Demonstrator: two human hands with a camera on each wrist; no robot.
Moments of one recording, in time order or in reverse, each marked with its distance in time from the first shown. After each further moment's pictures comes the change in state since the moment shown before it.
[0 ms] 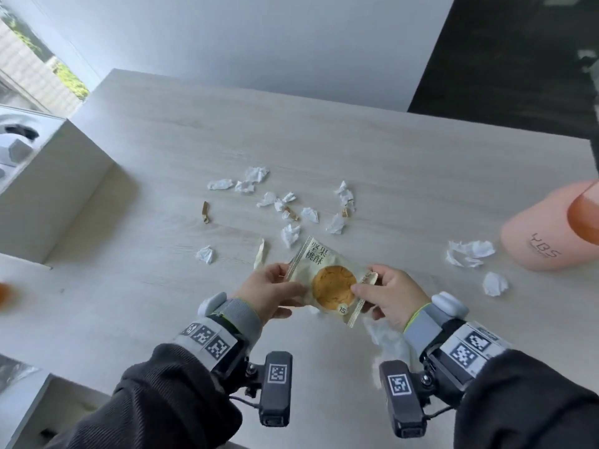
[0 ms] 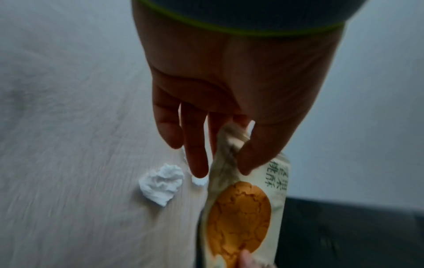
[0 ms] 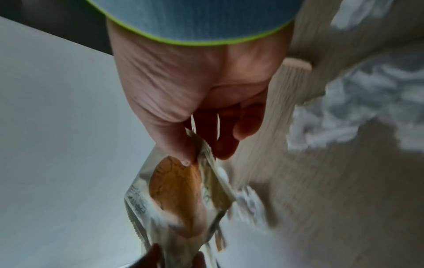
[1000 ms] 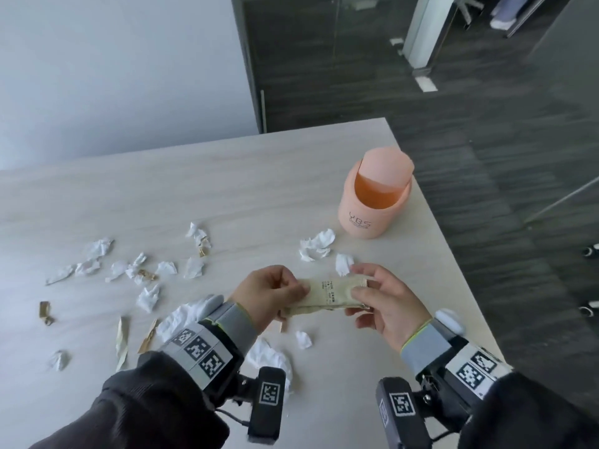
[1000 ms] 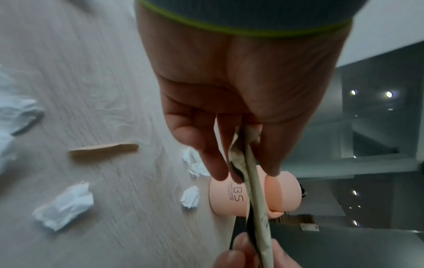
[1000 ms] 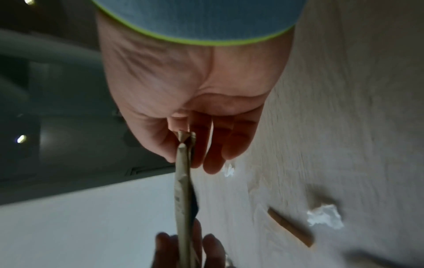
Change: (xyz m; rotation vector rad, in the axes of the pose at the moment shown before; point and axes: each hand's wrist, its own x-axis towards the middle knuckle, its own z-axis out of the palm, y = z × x) left_hand 0.004 0.049 0.229 0.370 -0.383 0.204; right_hand -0.107 0.065 -0.177 0.693 0.334 0.003
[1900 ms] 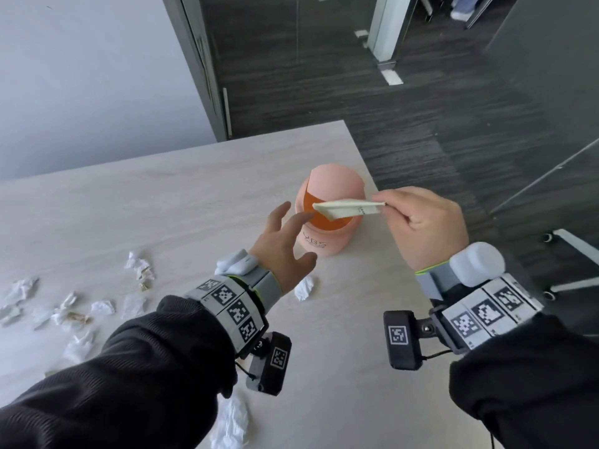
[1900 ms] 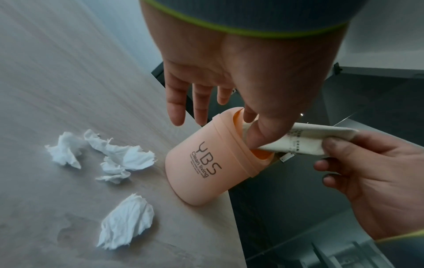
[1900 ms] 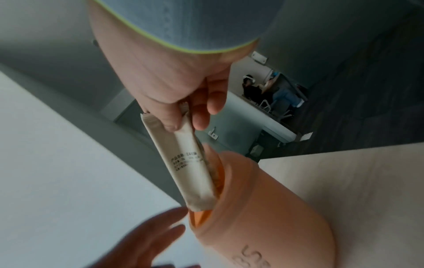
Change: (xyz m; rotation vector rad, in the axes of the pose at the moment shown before) left_hand 0.113 0.063 0.077 0.793 0.038 0.427; right_hand 0.049 -0.138 -0.084 -1.098 0.503 -1.091
